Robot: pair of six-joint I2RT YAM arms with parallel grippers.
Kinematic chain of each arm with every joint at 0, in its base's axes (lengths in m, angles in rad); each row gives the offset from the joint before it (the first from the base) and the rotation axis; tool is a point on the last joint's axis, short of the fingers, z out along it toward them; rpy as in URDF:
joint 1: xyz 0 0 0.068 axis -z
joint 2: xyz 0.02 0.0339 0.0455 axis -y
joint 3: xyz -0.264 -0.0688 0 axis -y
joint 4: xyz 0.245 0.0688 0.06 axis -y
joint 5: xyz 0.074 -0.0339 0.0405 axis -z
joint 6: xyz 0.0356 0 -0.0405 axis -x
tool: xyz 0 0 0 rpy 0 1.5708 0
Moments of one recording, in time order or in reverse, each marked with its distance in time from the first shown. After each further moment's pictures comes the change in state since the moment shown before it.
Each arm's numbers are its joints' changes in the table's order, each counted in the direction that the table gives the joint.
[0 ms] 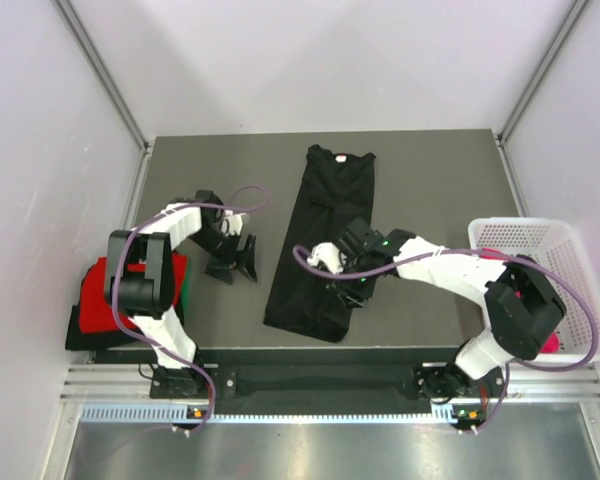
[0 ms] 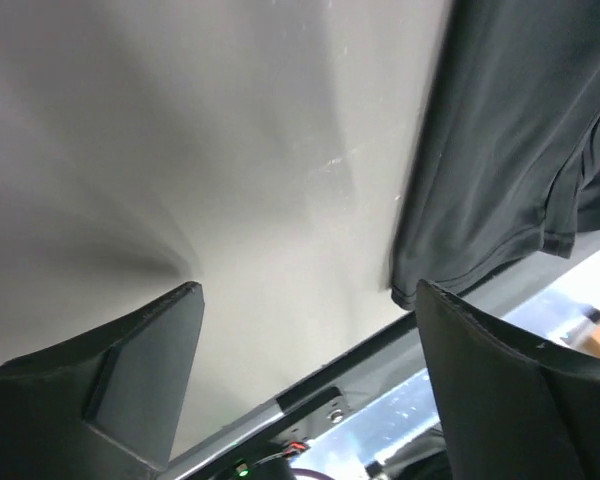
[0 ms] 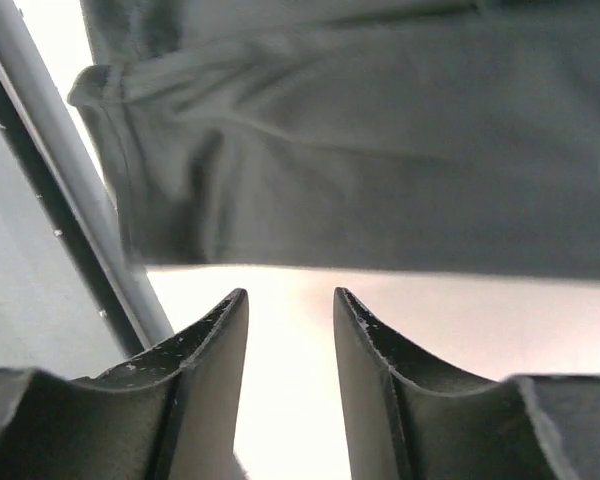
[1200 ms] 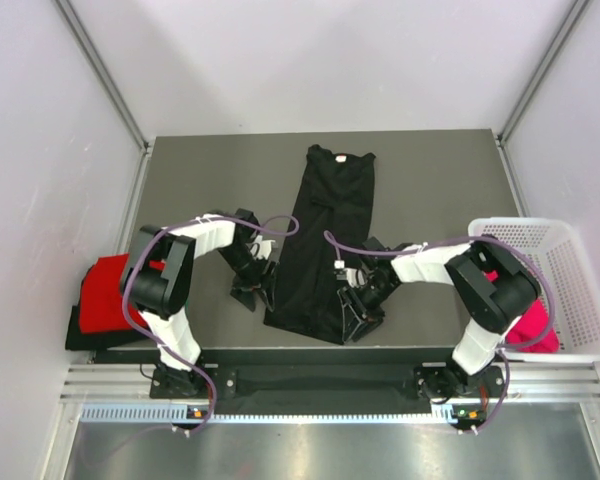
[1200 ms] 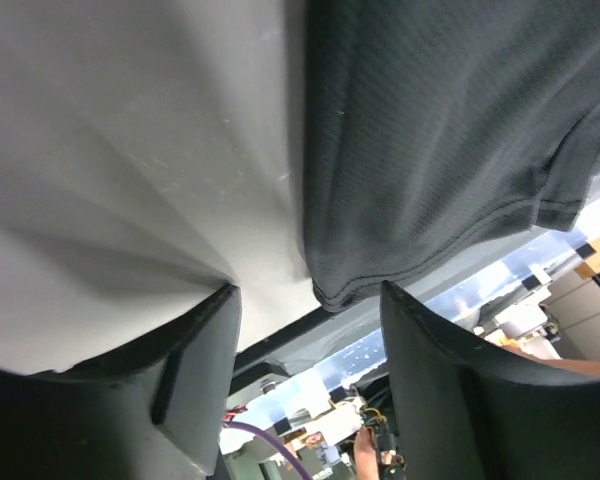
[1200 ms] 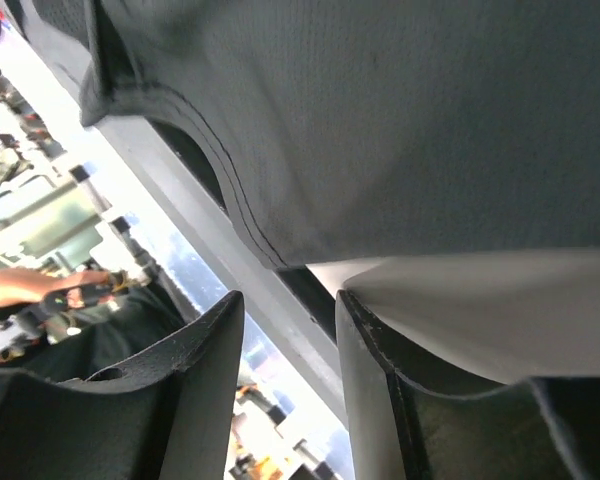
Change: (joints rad) left arm 0.238 -0.039 -0.094 -0.014 0.005 0.180; right arm 0.181 -0.174 -0.225 0.127 -0.495 -0.642
